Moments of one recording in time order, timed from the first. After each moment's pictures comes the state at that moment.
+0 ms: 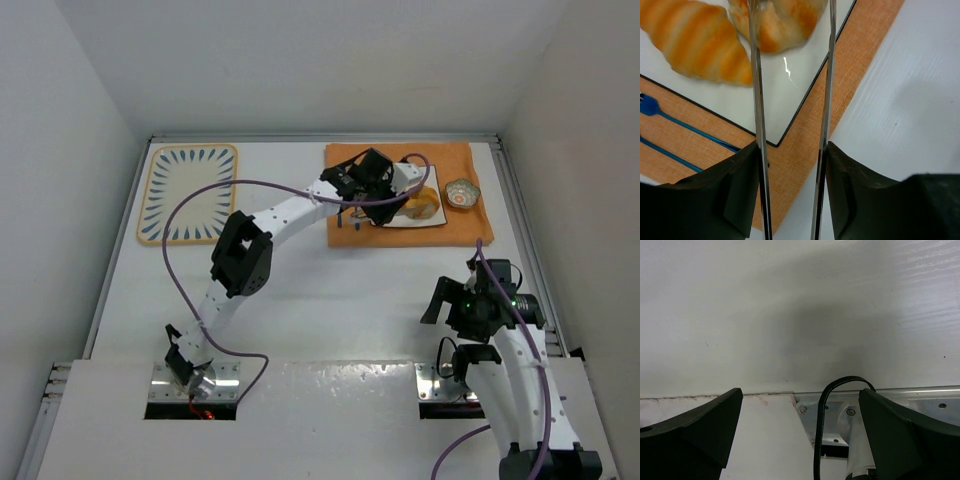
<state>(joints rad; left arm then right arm) -0.79 2.31 2.12 -0.56 0.17 0.18 -0.05 0.64 0.50 -1.08 -0.19 0.34</state>
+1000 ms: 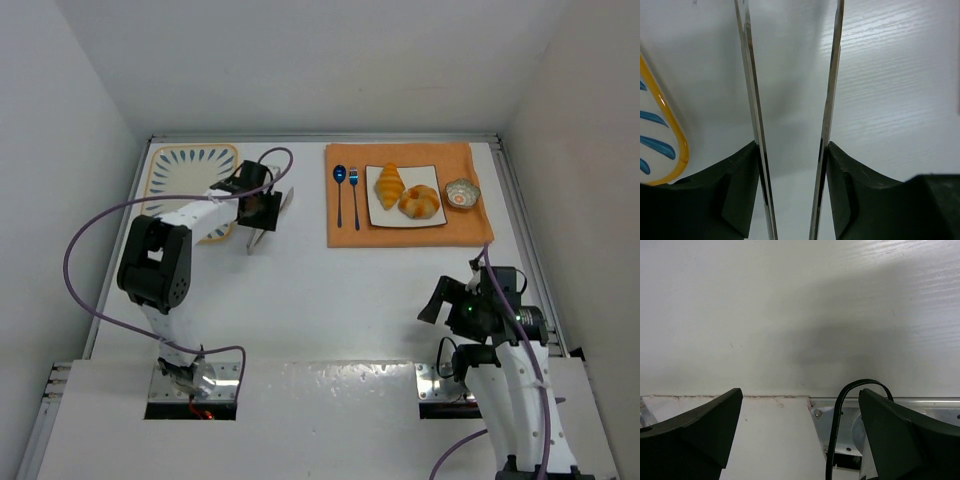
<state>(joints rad) -0.31 1.80 1.26 -0.45 0.00 -0.11 -0.05 0.54 0.50 -1.08 -0.25 0.37</state>
